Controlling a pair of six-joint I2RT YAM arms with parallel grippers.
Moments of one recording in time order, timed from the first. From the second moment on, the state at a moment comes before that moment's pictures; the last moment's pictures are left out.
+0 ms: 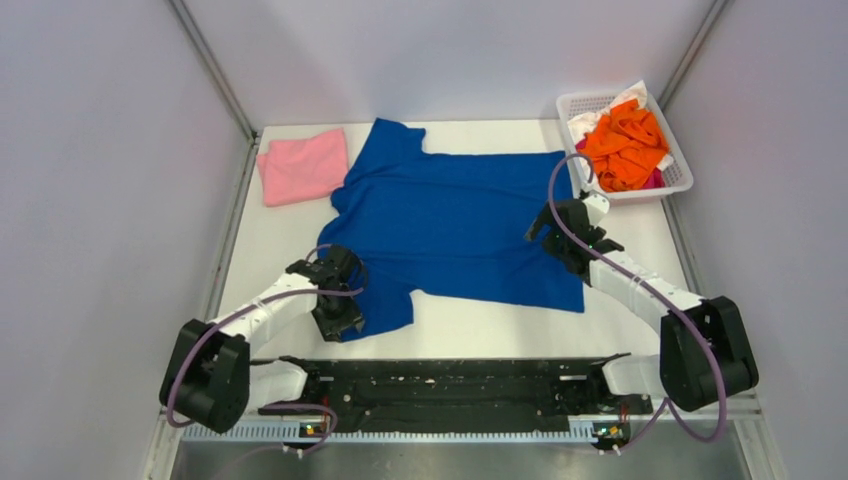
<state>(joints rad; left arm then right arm) -0.39 1.19 0.60 -0.86 -0.07 -0.90 0.33 1.30 0.70 -0.18 0.36 0.73</state>
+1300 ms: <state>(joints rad) -0.40 1.19 0.61 -0.76 -0.02 -0.81 0.30 0.96 0.38 -0.51 0.42 0.95</state>
